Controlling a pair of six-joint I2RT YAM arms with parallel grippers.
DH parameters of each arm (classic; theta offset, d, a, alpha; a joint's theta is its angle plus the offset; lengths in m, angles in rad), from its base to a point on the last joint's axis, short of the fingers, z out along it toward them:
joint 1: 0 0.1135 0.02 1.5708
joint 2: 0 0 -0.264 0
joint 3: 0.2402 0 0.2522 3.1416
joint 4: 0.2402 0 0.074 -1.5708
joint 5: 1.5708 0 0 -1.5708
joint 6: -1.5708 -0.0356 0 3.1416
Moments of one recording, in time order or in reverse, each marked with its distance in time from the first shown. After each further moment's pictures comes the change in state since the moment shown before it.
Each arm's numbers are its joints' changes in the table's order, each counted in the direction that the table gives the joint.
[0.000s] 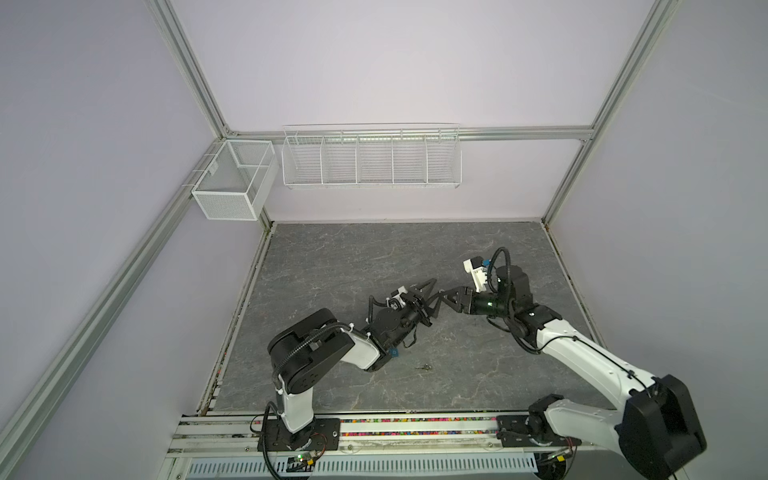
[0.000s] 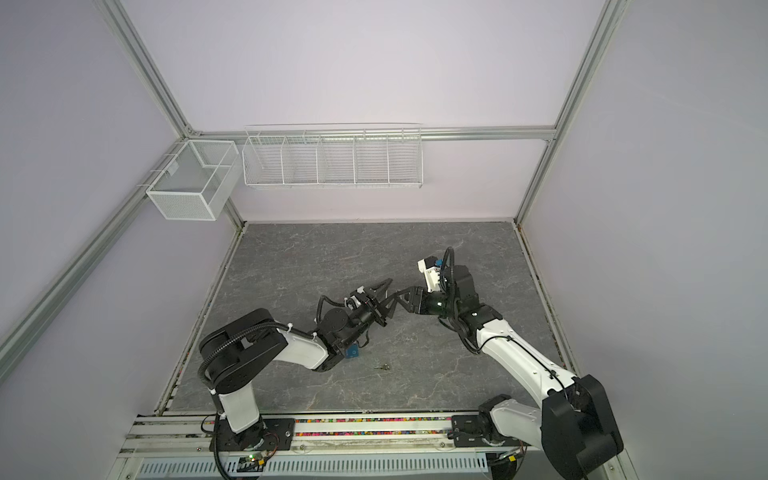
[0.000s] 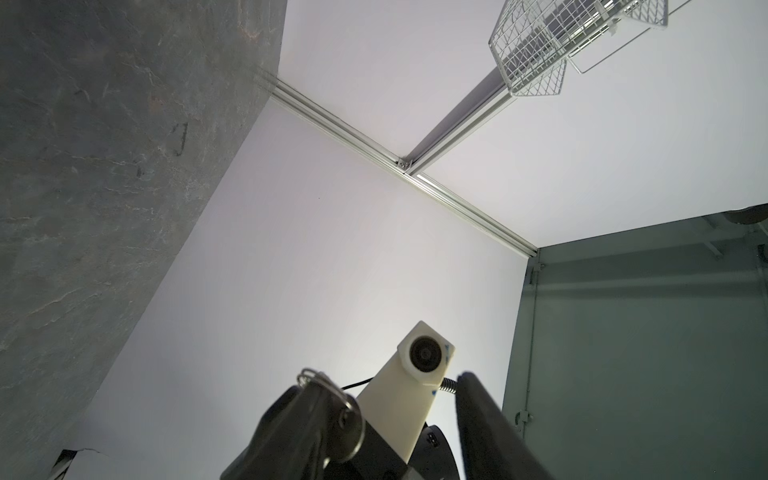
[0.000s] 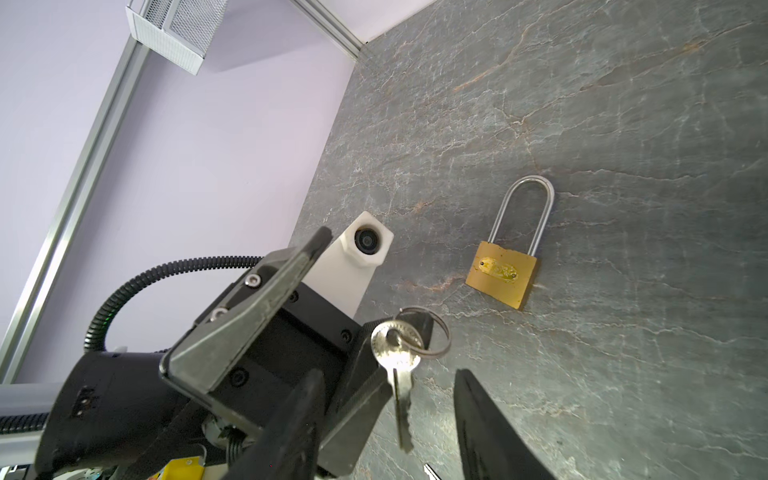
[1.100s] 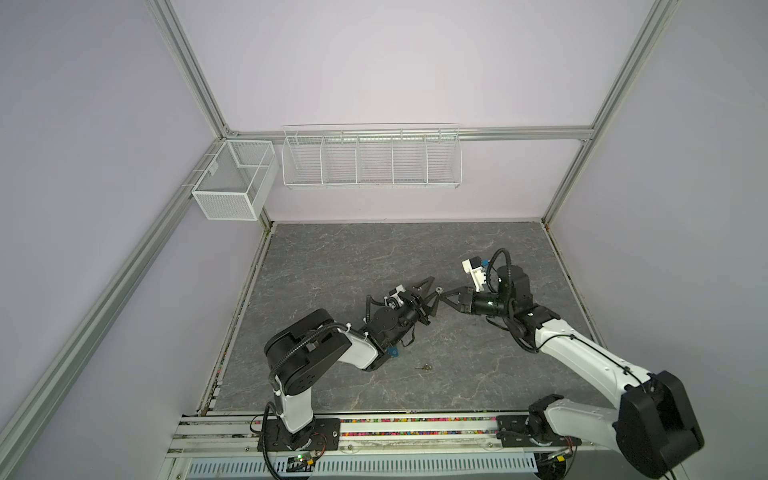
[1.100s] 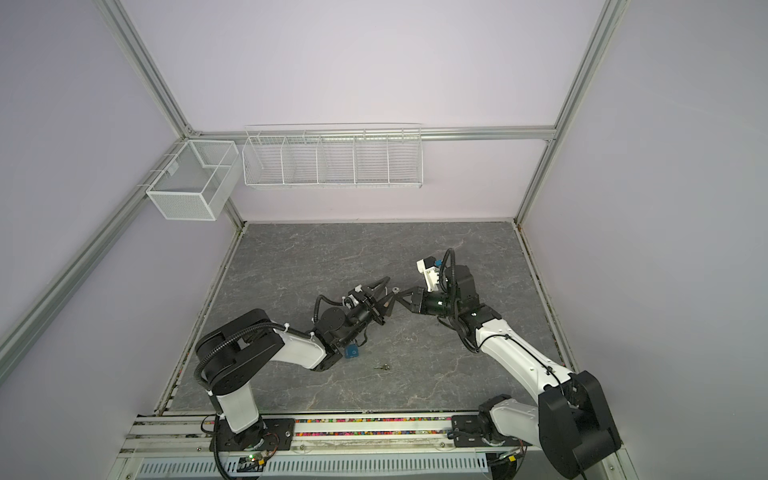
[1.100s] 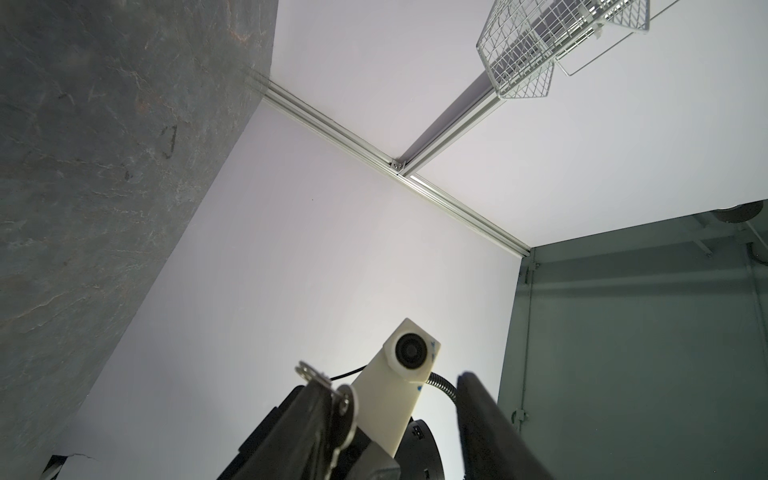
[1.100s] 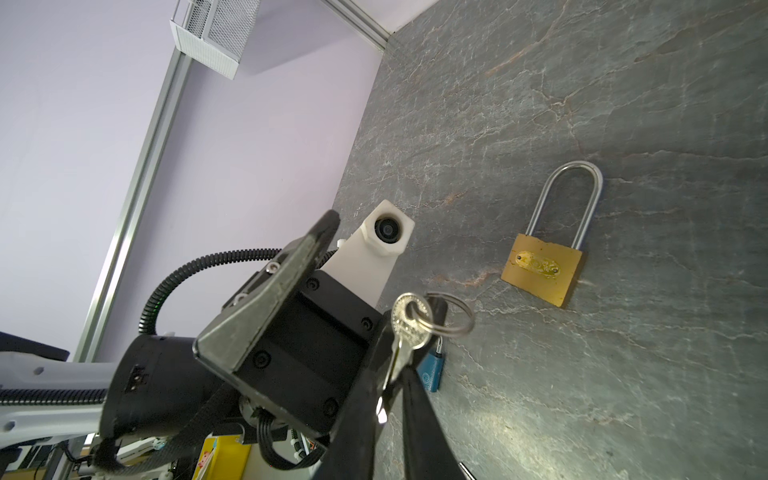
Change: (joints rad) left arm 0.014 0.018 -0.010 0.000 0.003 0.000; right arm -0.015 -0.016 -0.020 -0.076 -0.098 -0.082
